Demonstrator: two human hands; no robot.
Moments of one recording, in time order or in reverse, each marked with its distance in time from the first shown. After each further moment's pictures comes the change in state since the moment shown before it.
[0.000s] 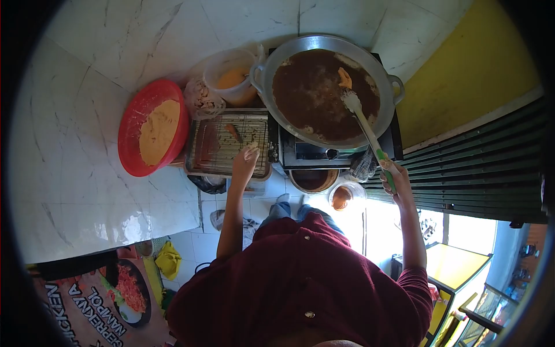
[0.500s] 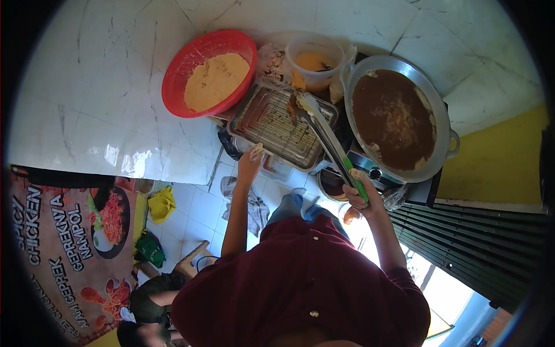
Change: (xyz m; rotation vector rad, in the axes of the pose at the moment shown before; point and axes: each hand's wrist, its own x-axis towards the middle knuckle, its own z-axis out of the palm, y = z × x) left_hand -0.078 -0.063 -0.098 -0.081 0.399 -0.115; right_hand 0.021 0.023 0.185 0.387 -0.786 0.542
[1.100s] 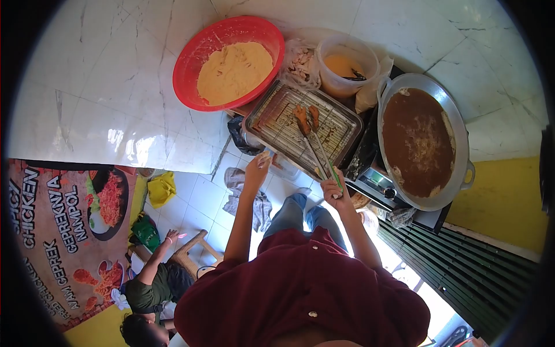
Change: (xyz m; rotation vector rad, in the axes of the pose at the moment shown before) left_hand 0.014 -0.049 -0.025 0.029 0.079 -0.120; right_hand 0.163 0.081 -0.067 1.187 -0.197 0.448
